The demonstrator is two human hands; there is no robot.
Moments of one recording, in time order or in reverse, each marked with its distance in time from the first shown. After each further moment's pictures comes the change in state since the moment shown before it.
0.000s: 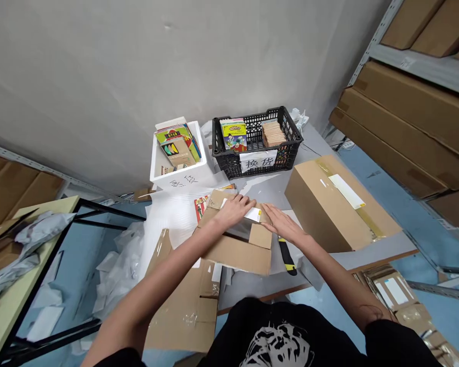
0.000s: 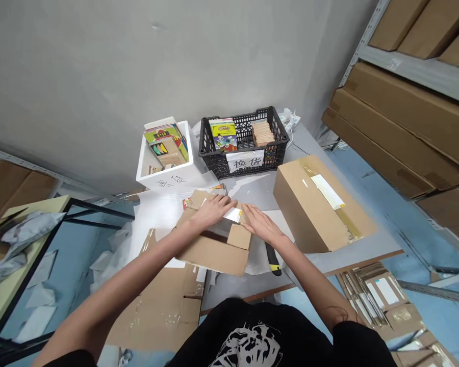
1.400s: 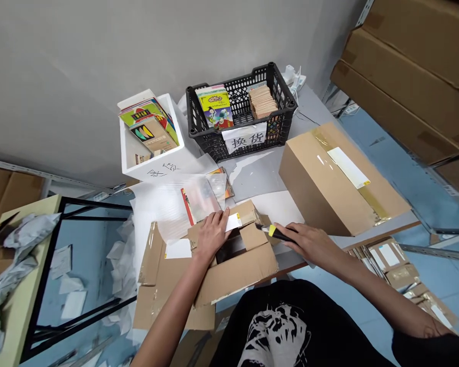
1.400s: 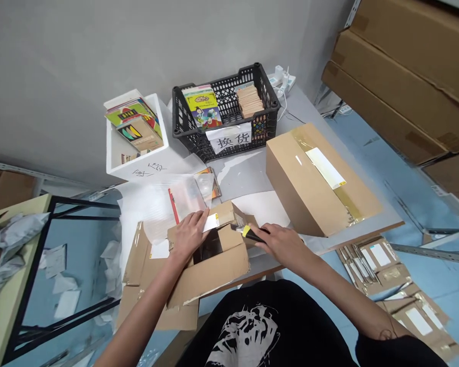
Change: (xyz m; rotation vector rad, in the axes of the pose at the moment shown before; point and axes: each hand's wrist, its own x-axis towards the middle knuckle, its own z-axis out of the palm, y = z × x) left_hand -0.065 0.054 0.064 -0.119 0.000 -0.383; right_hand -0.101 -0.007 -0.054 -0.094 -0.198 0.073
